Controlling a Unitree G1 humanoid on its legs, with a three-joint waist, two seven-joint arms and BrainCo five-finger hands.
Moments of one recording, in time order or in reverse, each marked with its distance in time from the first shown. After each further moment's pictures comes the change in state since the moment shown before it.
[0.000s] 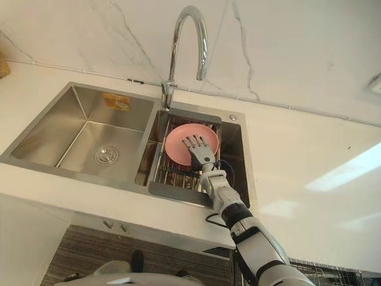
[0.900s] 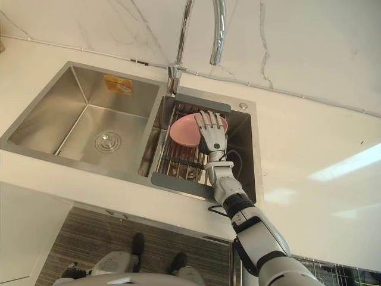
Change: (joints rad) left arm 0.013 0.007 -0.039 -0.037 0.056 -0.106 0.108; right arm -0.073 -0.023 0.001 0.009 0.066 0.097 -0.286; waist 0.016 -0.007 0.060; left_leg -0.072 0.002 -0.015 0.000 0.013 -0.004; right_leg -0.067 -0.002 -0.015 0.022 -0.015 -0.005
